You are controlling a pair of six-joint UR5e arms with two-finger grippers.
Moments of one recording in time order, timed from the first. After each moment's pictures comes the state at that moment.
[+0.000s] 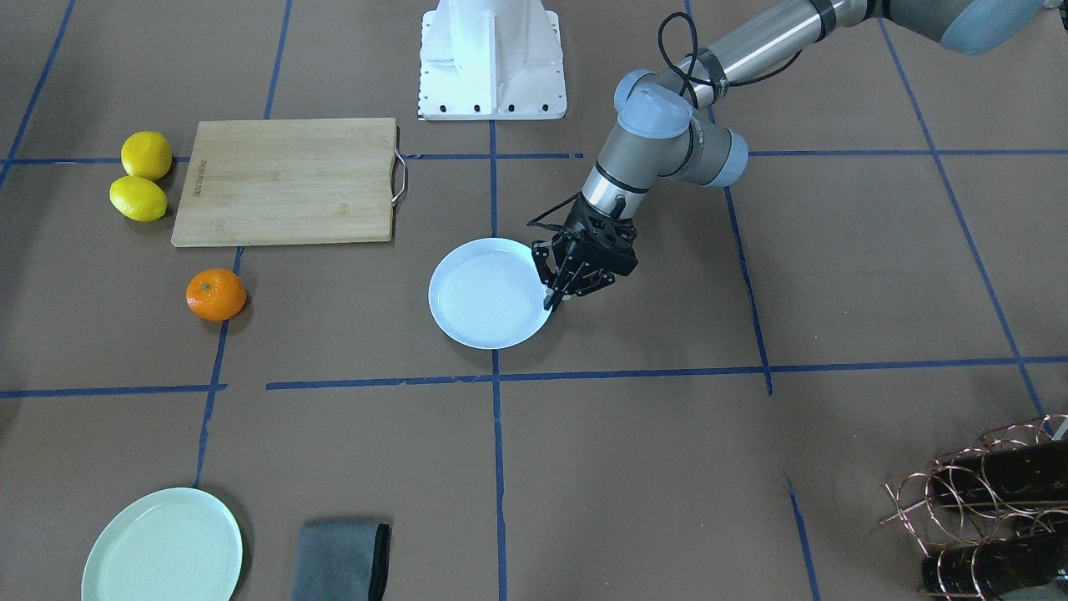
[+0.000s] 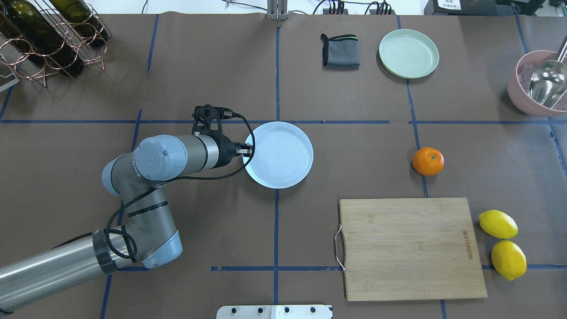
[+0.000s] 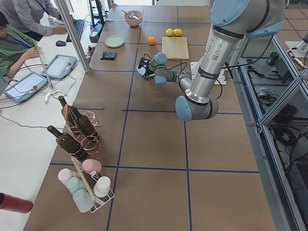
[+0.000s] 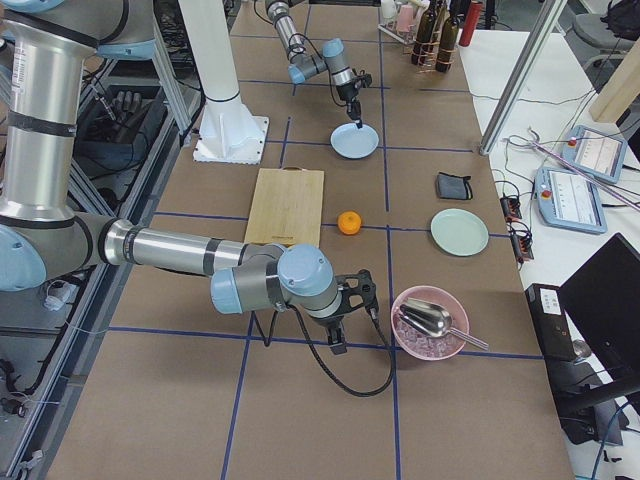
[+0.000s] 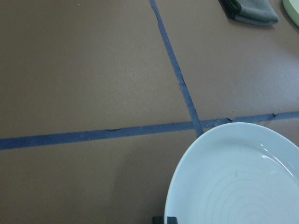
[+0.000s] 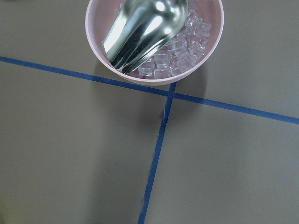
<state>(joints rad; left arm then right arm) -0.48 -2.13 -1.45 -2.39 -1.58 -1.15 1.66 -1.80 1.71 -1.24 2.44 -0.10</state>
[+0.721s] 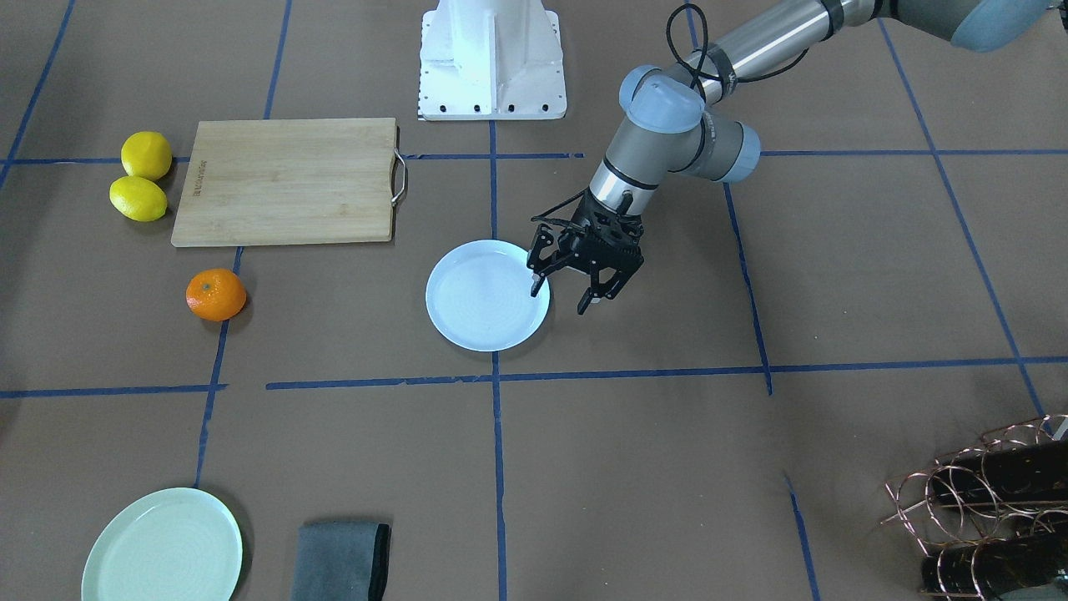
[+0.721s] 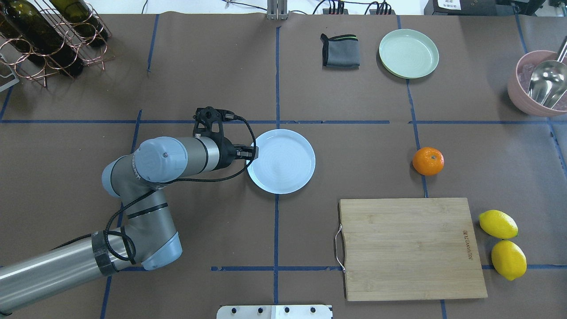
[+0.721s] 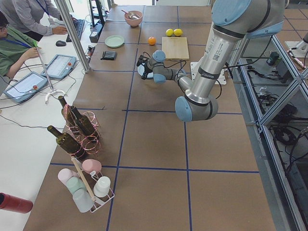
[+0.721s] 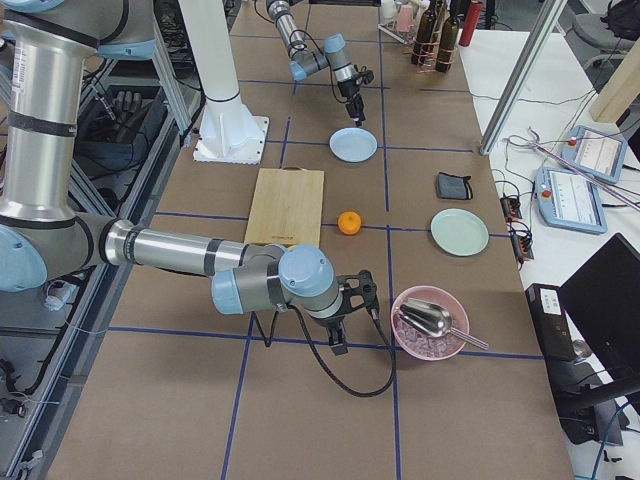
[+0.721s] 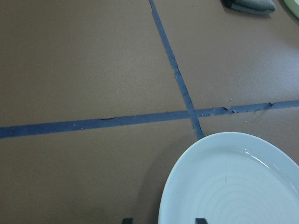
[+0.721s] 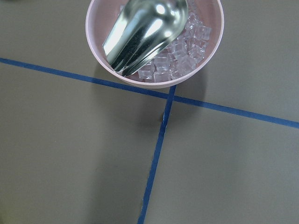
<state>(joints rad) -0.55 -2.11 -1.54 -2.29 -1.68 -1.03 1.66 -1.79 1.71 -1.24 2.44 -0.10</state>
